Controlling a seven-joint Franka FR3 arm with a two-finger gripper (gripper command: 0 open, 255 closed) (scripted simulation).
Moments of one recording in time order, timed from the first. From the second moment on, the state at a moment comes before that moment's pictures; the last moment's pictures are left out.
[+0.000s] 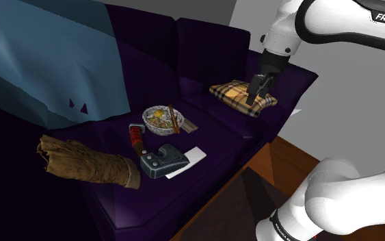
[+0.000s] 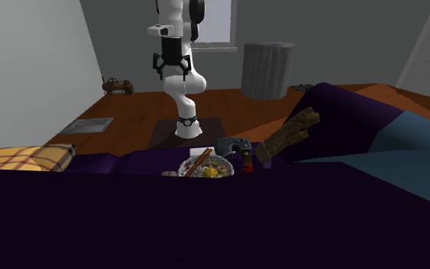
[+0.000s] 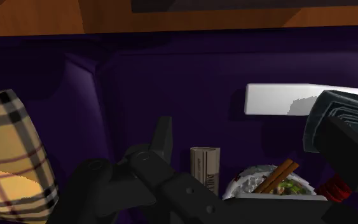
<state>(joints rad) 0.01 -0.77 -0.04 -2.34 -0.10 1.57 -0.02</state>
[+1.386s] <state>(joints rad) -0.21 -0.52 0.45 -2.65 0.24 2.13 1.20</state>
